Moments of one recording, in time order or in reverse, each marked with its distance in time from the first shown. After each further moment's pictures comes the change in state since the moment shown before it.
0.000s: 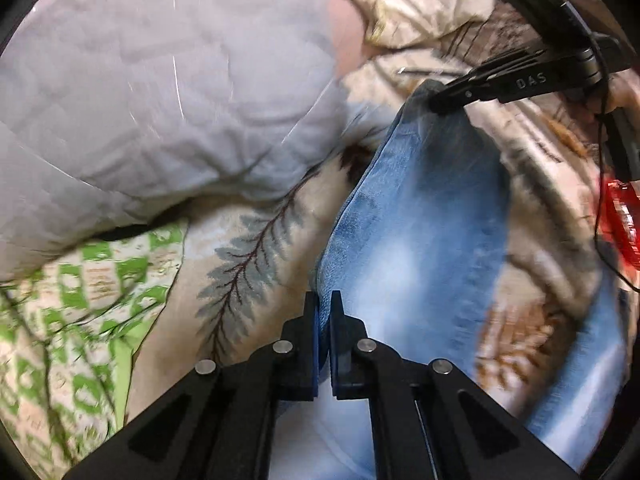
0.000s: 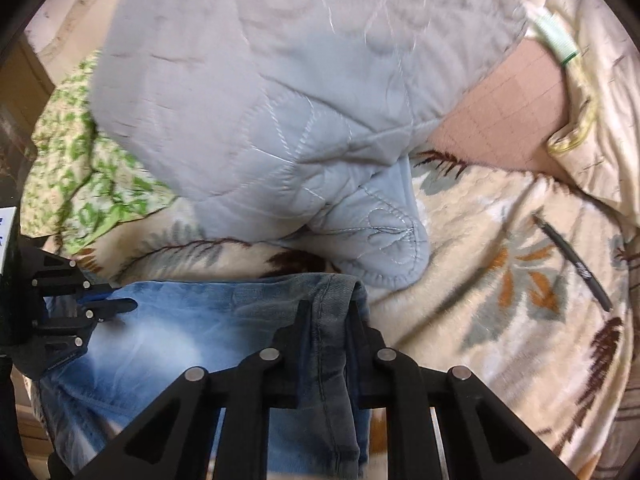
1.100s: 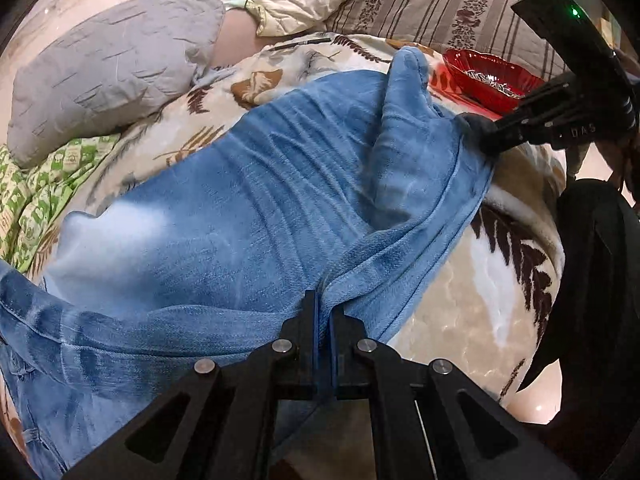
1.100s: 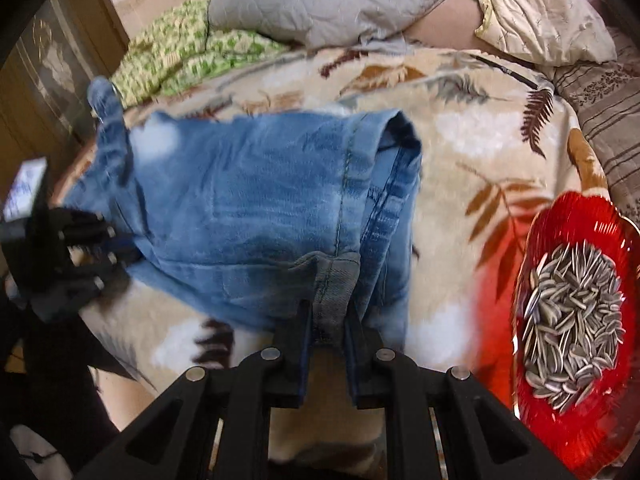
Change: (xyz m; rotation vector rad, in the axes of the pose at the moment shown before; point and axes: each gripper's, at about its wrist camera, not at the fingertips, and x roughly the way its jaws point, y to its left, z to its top) left arm -0.080 -0.234 -0.217 -0.007 -0.079 0.023; right arm -0.131 0.049 -0.368 -0.042 0.011 0.016
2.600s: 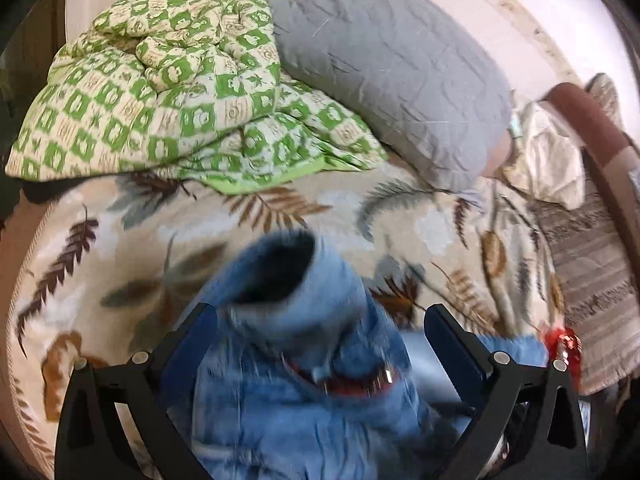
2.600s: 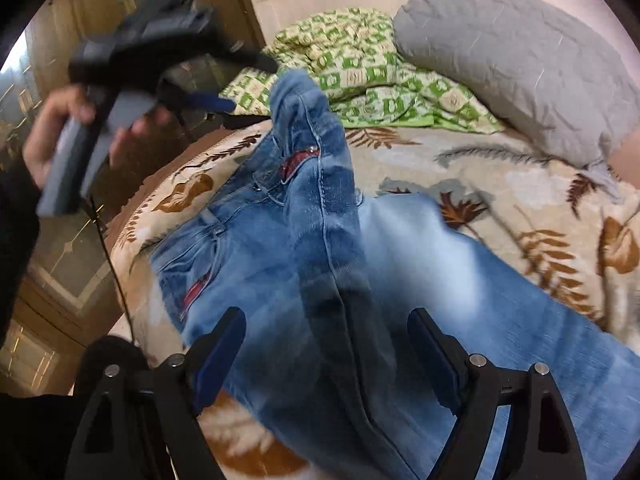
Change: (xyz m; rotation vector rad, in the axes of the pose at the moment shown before) left arm -0.105 0.339 -0.007 -0.831 -0.012 0.089; right arm 0.068 0.250 0.120 -0.261 -0.137 0.276
